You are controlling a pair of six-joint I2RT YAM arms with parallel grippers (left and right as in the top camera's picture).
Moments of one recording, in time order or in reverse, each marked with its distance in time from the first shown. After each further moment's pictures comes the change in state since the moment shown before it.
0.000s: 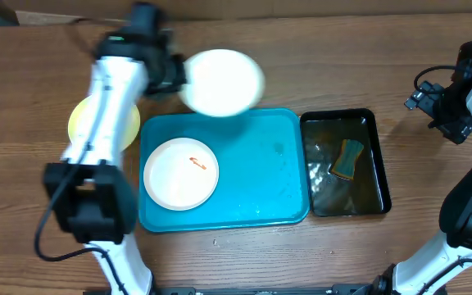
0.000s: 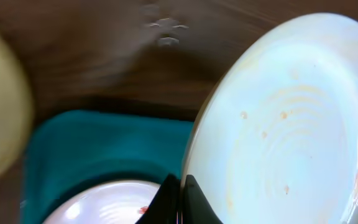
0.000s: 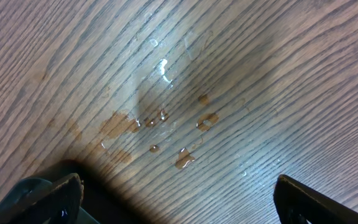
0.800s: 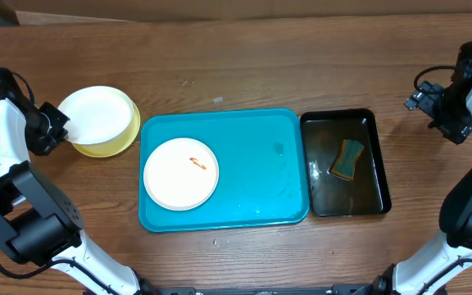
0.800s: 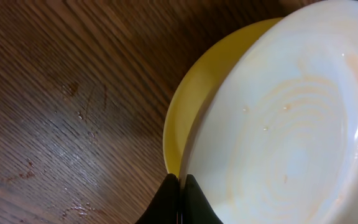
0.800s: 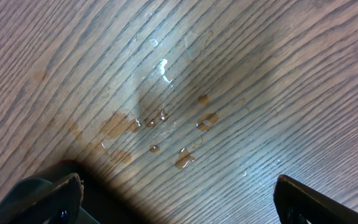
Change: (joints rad) left arm 0.563 0.000 -0.233 0.104 -0.139 -0.032; right arm 0.000 0.000 0.000 0.000 0.000 0.000
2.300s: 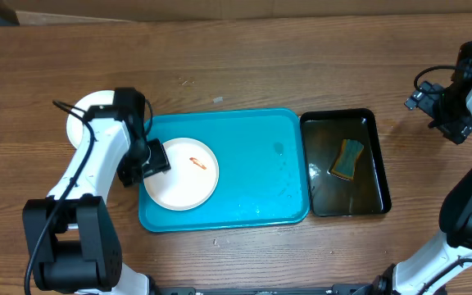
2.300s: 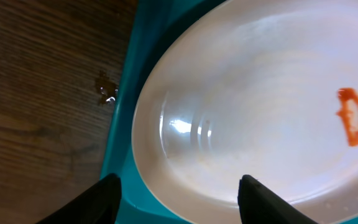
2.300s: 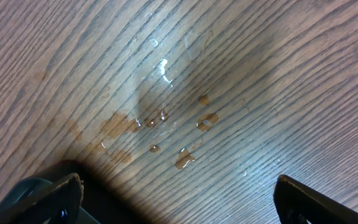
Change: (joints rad) left arm -0.528 -0.288 -0.497 -0.051 -0.080 0.010; right arm 0.000 0.000 0.000 0.000 0.000 0.000
